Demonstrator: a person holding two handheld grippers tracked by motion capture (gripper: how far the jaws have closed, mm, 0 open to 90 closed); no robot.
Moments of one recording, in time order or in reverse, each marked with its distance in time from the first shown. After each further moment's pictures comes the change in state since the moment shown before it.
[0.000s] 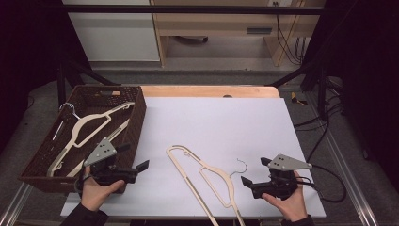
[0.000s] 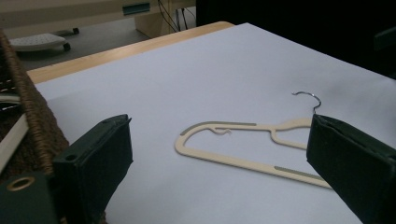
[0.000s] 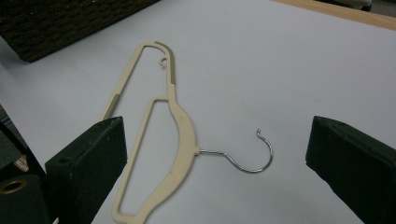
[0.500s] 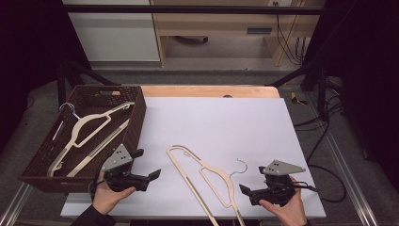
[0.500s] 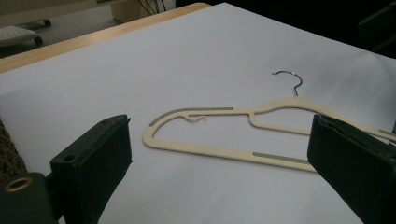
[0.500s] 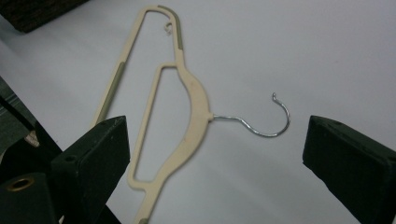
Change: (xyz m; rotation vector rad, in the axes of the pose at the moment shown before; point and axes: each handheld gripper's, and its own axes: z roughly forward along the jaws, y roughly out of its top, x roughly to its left) left arm -0.019 -0.012 0.022 0.050 -0.061 0.040; right arm 0.013 -0.010 0.001 0.121 -0.005 0.026
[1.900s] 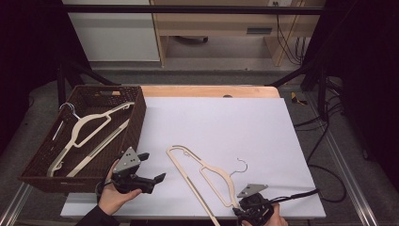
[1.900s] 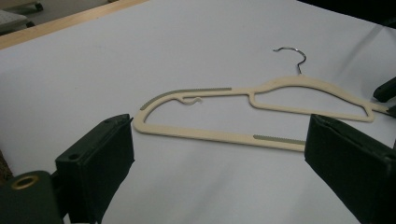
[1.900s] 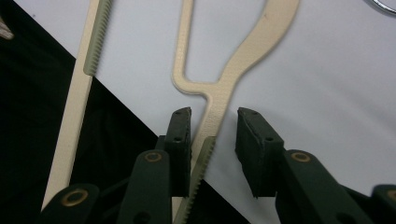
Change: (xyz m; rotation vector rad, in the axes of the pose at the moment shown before) left arm -0.006 -0.007 0.015 0.072 -0.003 0.020; right arm 0.053 -0.039 0.042 0.384 -0.029 -0.031
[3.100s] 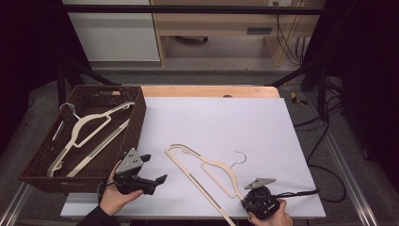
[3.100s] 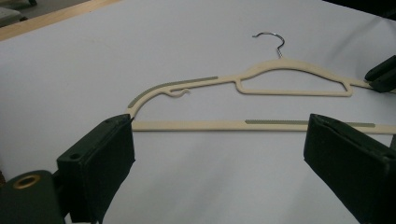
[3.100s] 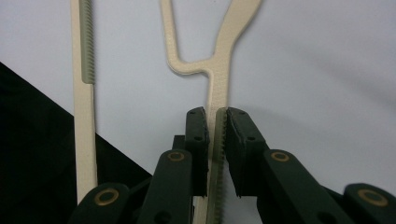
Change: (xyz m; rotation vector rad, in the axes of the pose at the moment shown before) left arm -0.003 0.000 0.005 0.021 -0.013 0.005; right arm -0.021 0.001 -0.002 -0.001 -0.017 0.152
